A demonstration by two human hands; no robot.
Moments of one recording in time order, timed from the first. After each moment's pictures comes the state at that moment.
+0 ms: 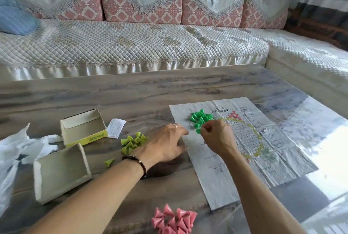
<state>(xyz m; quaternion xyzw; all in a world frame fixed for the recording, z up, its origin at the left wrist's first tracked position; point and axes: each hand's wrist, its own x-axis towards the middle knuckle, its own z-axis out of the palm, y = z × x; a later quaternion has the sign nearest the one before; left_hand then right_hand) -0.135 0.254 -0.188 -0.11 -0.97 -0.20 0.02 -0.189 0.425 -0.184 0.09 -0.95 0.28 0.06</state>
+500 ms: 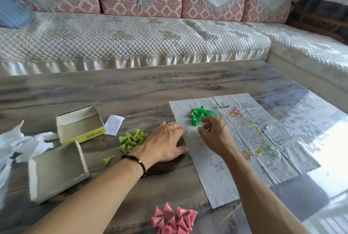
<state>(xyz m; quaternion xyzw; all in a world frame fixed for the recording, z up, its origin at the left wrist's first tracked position) -0.140 0.253 -0.202 -0.13 -0.98 -0.18 -0.01 -0.196 0.425 -0.200 0.10 -0.94 0.33 0.03</state>
